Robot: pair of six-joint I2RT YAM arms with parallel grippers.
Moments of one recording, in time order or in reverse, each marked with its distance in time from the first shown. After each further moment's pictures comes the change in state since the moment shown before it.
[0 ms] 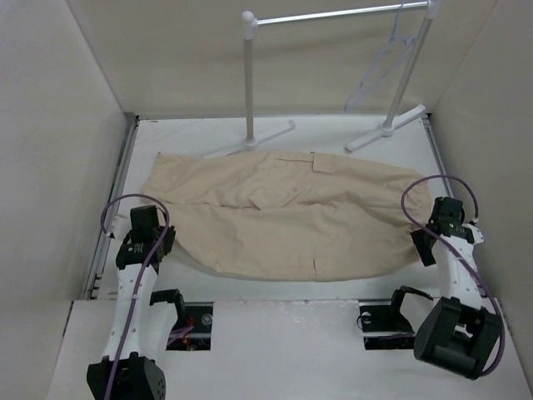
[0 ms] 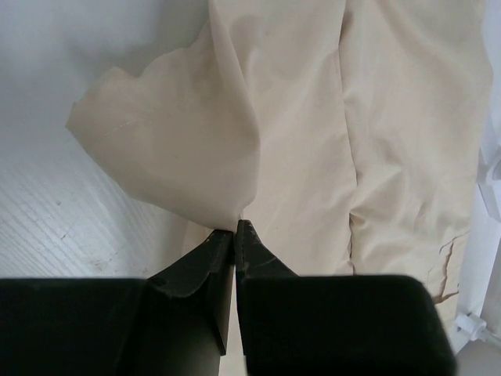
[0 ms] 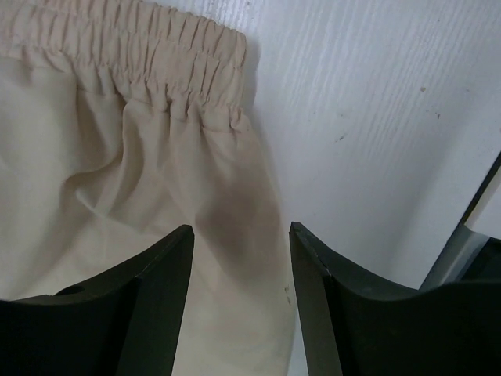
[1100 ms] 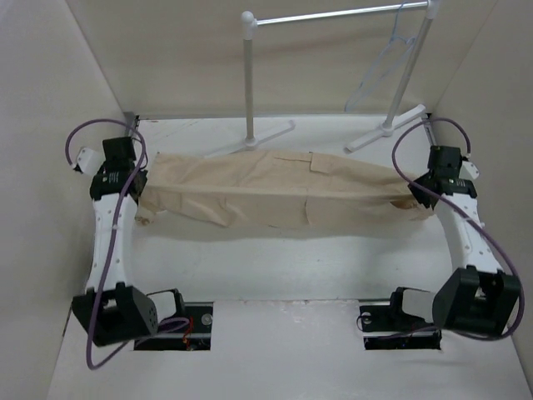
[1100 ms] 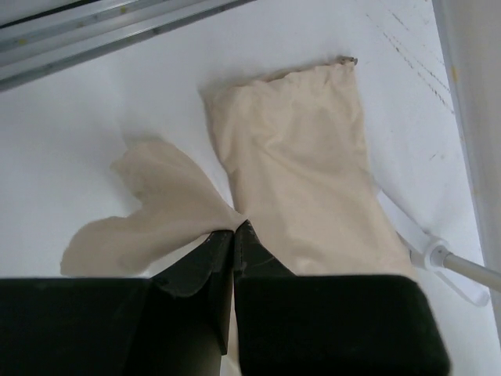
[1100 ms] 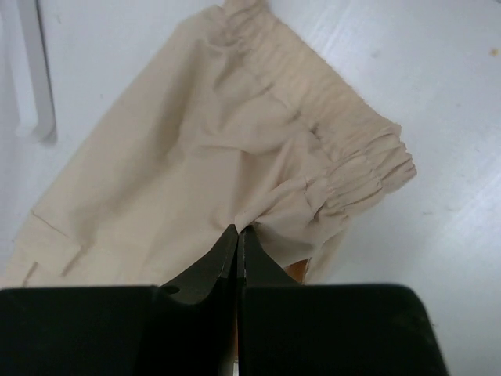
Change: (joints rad) left arm 0.064 0.435 0.632 -0.114 -0.208 0.217; right arm 0.189 0.241 0.392 0.116 -0.026 -0.093
